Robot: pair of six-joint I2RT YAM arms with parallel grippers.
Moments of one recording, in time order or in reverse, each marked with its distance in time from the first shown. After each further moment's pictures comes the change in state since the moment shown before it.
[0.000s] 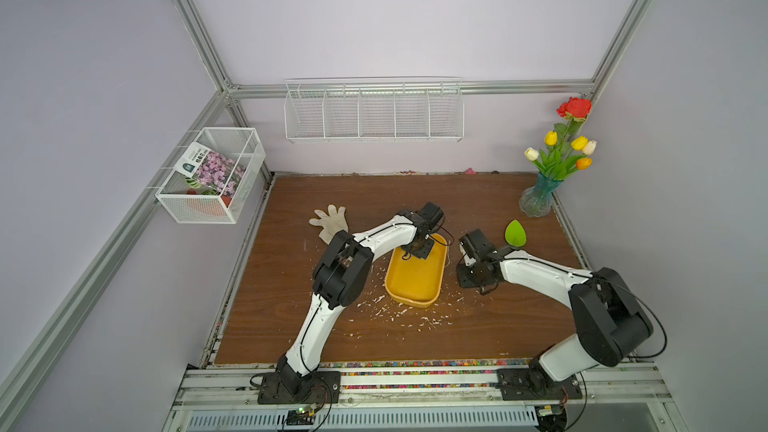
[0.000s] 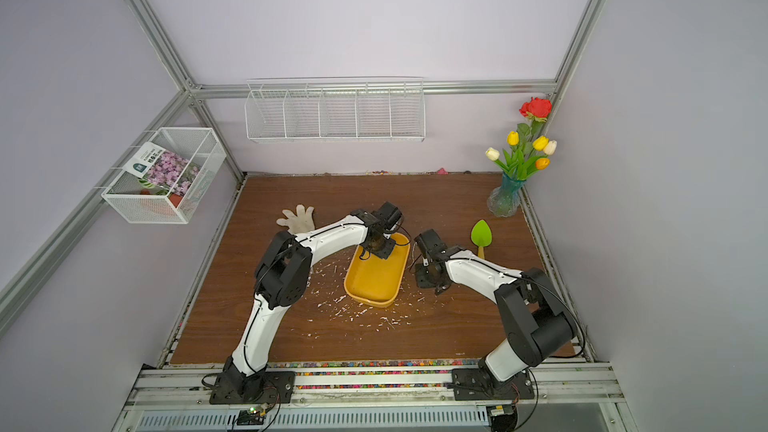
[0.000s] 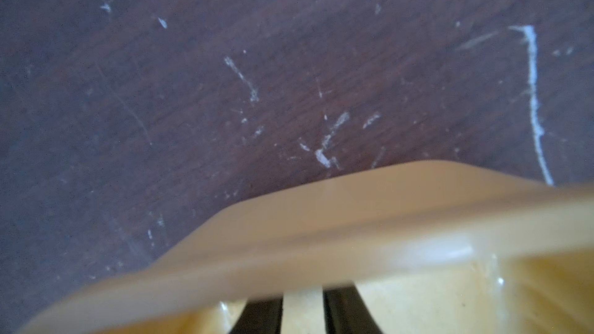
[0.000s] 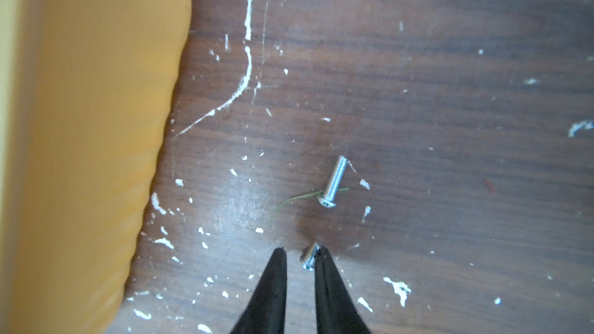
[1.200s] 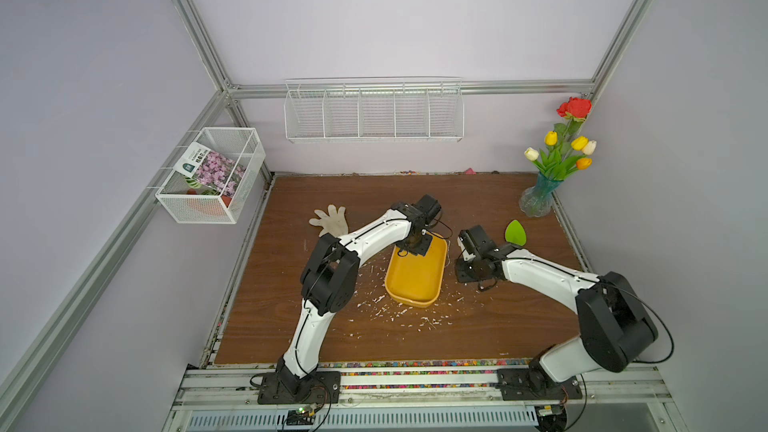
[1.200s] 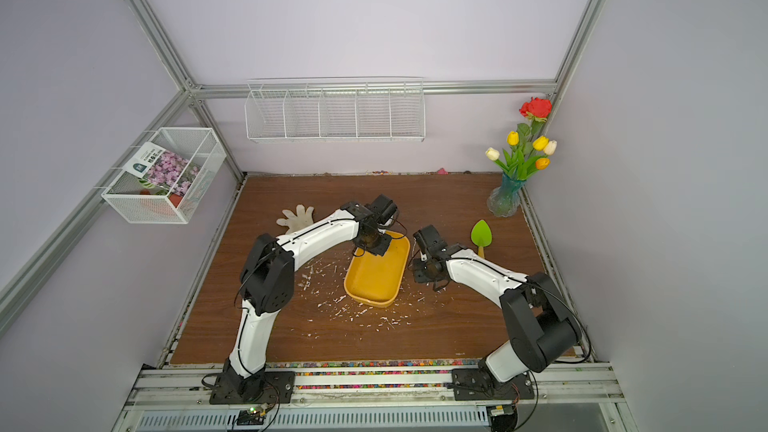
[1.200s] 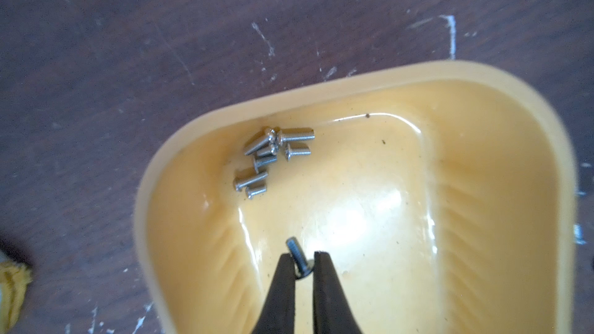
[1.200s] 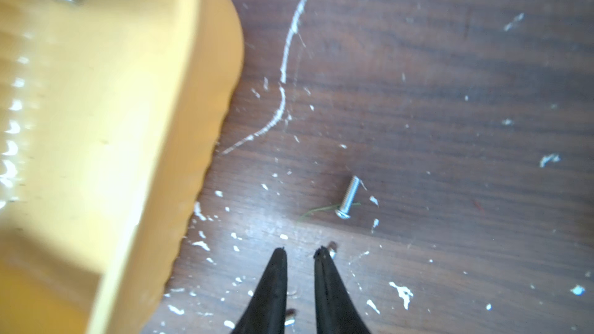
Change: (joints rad) left arm 0.003 -0.154 0.001 -0.146 0.051 -0.075; right arm 0.015 -0.035 0.050 0.008 0.003 -0.013
